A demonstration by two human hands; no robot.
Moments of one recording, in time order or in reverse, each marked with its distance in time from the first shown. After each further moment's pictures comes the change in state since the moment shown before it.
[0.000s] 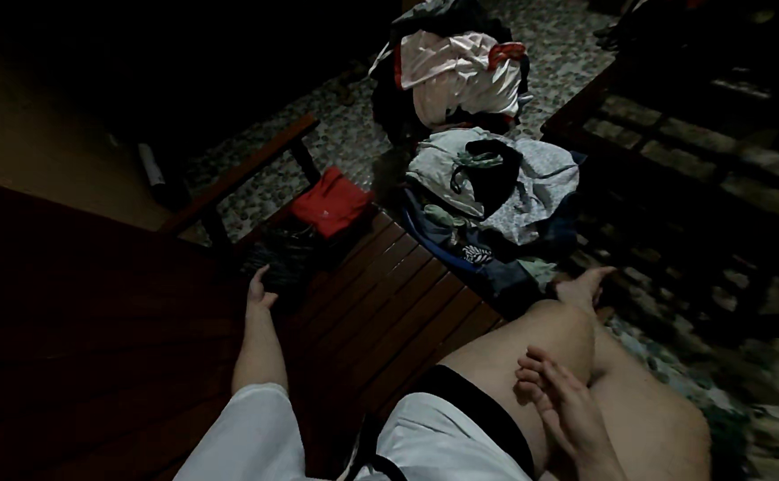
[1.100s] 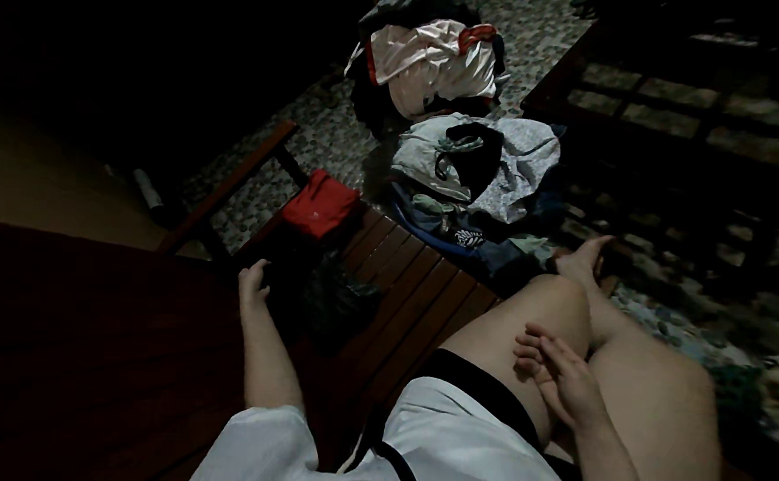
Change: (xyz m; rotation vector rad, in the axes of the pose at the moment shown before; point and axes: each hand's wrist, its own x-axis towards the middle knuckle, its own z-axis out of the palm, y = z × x) left_hand -0.079 0.058 0.077 0.702 0.245 0.123; right_hand -0.003 0.006 -0.001 0.069 0.007 -0.057
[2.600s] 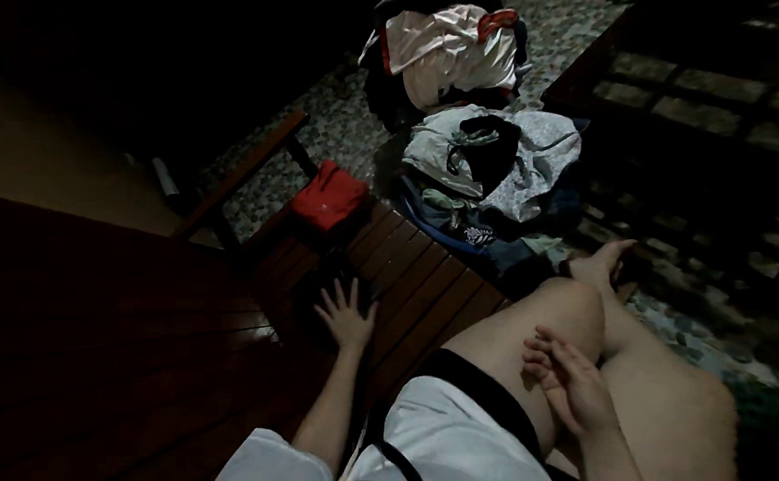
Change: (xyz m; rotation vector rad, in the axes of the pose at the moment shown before) left_hand -0.117 -0.183 0.101 1.041 0.153 0.960; right_hand -0.001 -0.004 -0.003 0.023 0.001 0.013
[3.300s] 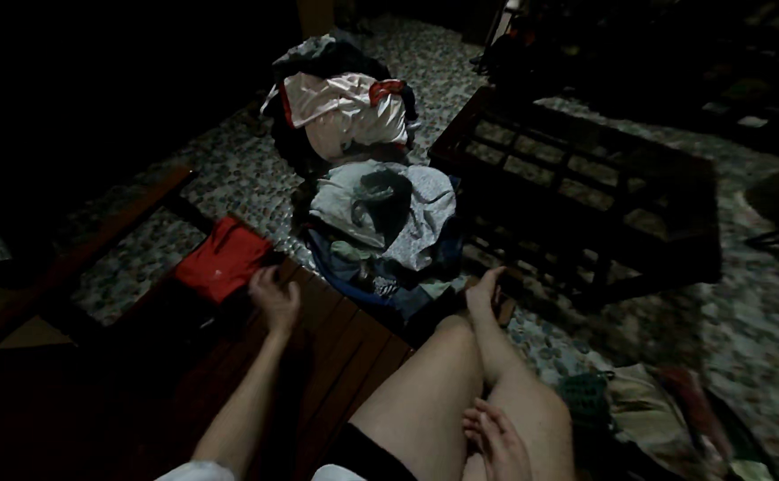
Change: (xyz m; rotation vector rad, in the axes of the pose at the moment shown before) left_hand 0.174 0.121 -0.012 -0.613 0.164 0.149; right_hand -0.017 -0.022 -0.048 -0.258 0.370 -0.026
